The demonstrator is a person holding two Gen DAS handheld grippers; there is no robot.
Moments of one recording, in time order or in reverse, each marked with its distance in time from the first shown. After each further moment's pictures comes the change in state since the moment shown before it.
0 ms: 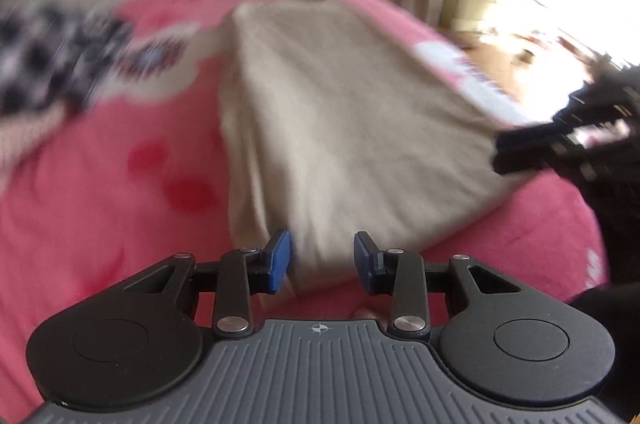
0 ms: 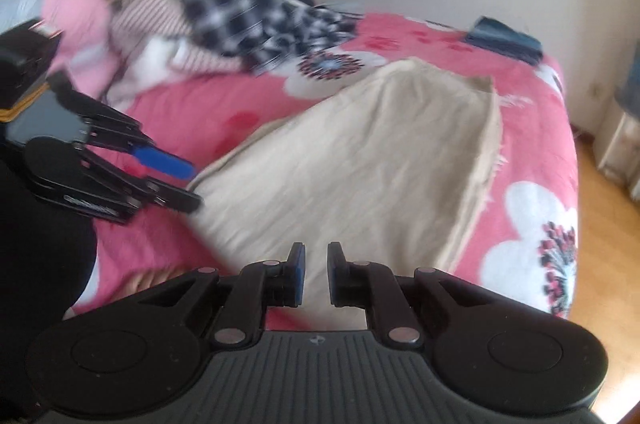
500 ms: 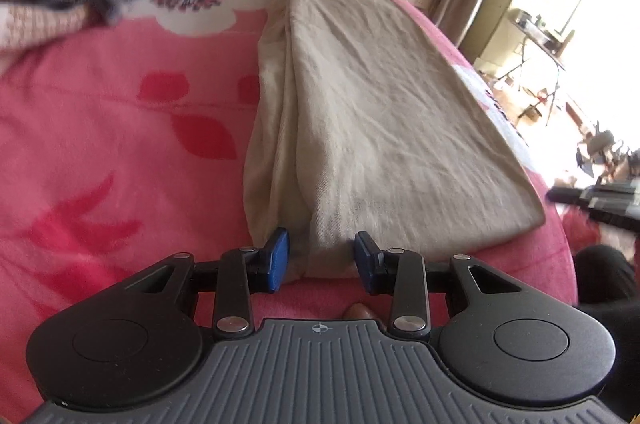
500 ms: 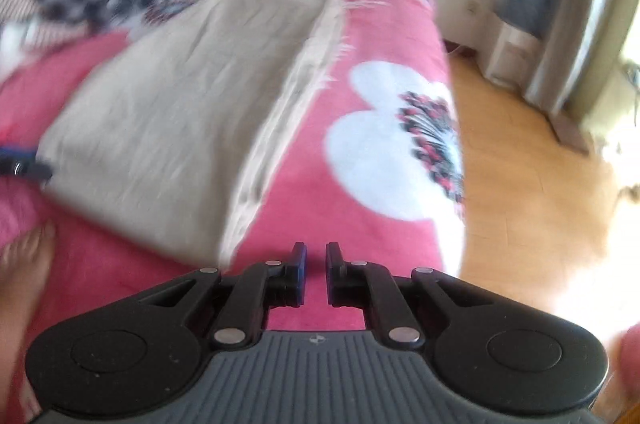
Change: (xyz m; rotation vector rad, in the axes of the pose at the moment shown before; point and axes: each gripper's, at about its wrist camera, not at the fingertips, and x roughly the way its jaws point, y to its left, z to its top) left arm -0.008 0.029 -0.016 -0.167 -0.004 -0.090; right arm -0.015 -0.069 -0.057 0.300 0.085 -0.282
